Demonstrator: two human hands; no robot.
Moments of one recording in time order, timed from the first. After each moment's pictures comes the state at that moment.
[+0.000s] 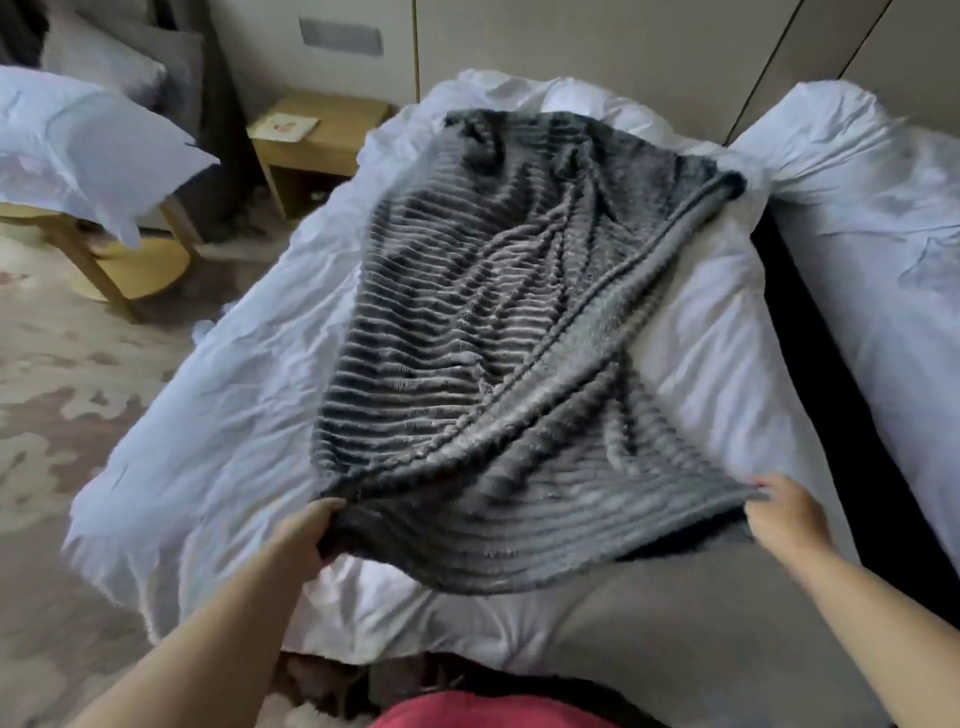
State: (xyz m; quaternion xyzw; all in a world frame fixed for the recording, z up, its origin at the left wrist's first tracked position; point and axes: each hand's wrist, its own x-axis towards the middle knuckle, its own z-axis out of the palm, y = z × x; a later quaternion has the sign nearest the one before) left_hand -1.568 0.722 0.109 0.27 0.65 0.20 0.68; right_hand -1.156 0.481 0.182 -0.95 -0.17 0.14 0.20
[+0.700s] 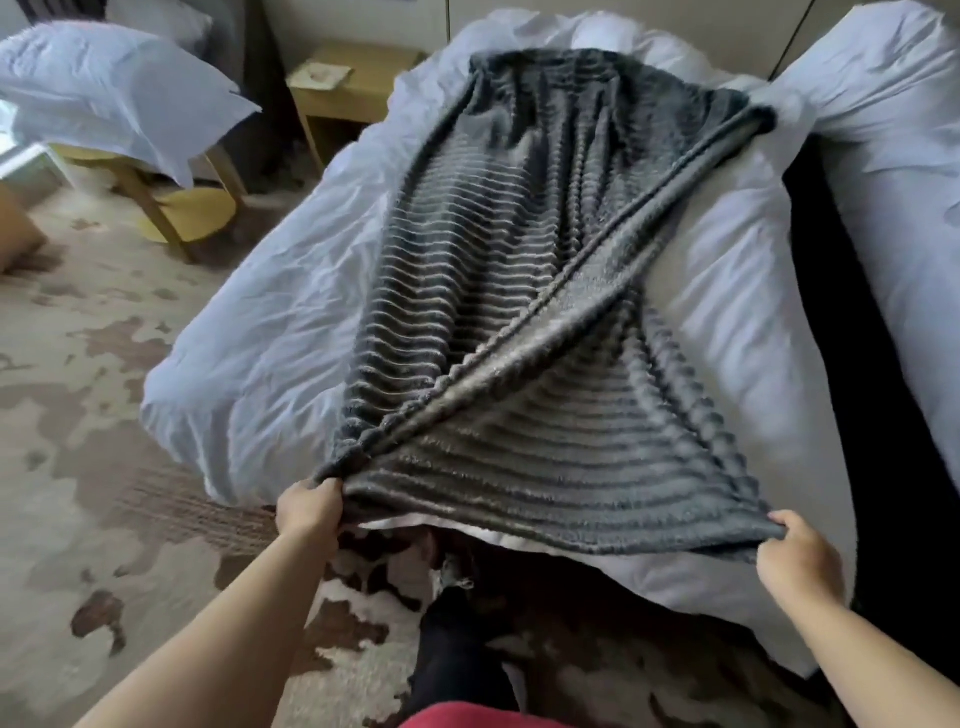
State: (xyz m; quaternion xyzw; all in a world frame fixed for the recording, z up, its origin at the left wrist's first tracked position) left_hand -1.621 0.541 0.091 0.37 0.80 0.21 0.43; right_hand -1.200 0.289 0.111 -0.96 -0.15 0.15 0.16
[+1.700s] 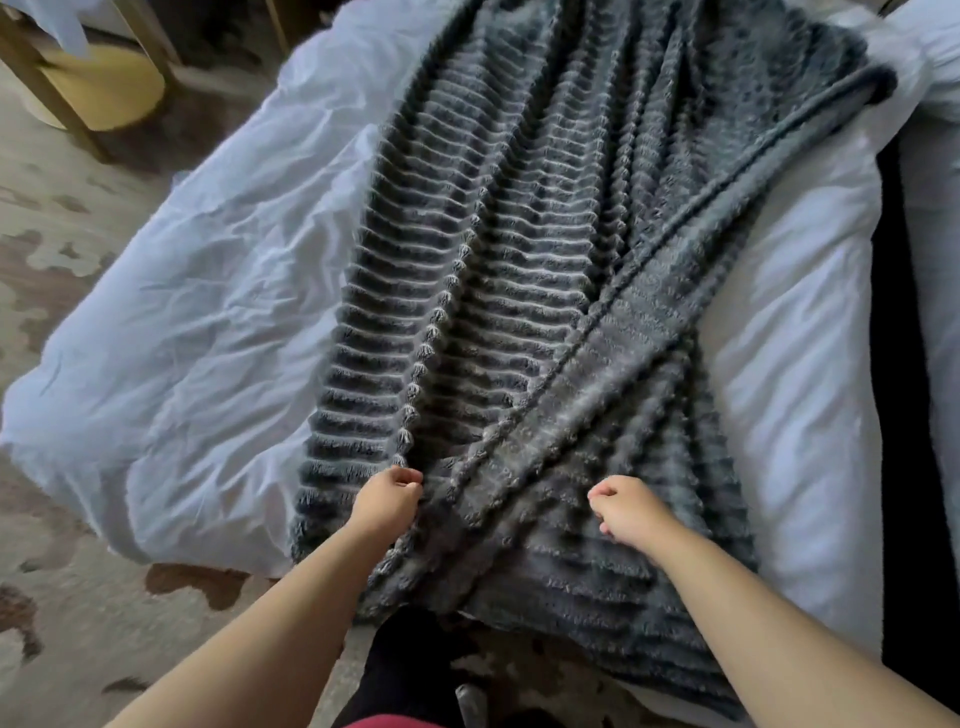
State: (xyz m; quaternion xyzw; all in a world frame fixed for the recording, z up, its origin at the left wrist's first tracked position) left_hand -1.477 0.709 0.028 0.47 0.68 0.00 0.56; right_hand -1.220 0.607 0.074 -0.85 -0.25 0.46 0.03
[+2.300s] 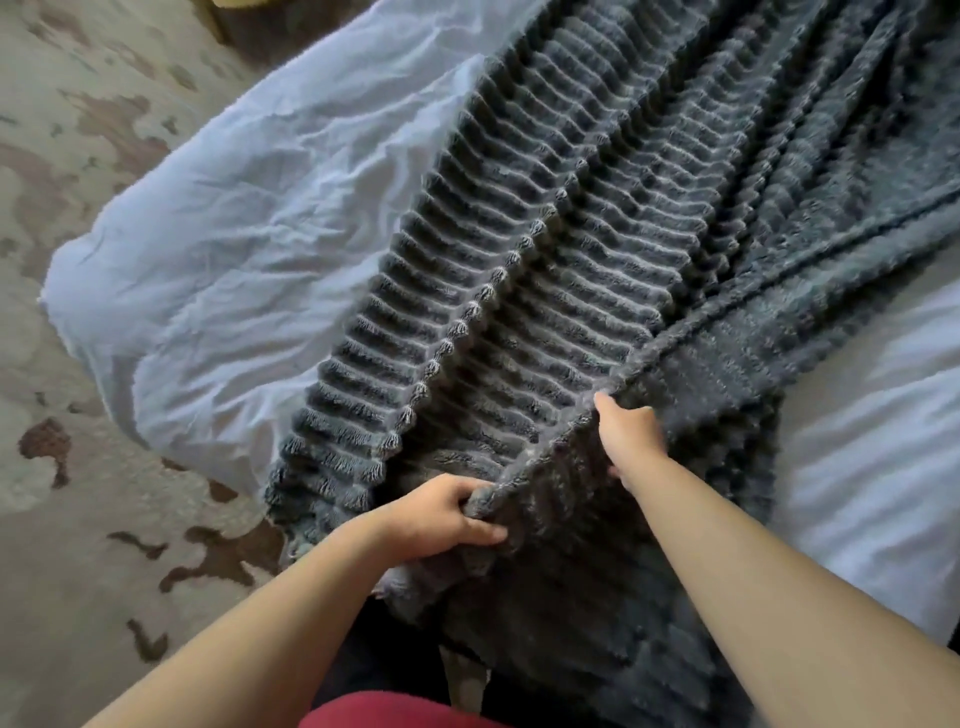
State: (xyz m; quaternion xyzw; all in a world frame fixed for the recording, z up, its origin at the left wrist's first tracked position) left_hand -1.416 0.694 0.051 0.49 0.48 0.01 0.73; right_hand -1.189 0.750 0.038 -0.89 -0.16 0.41 0.09
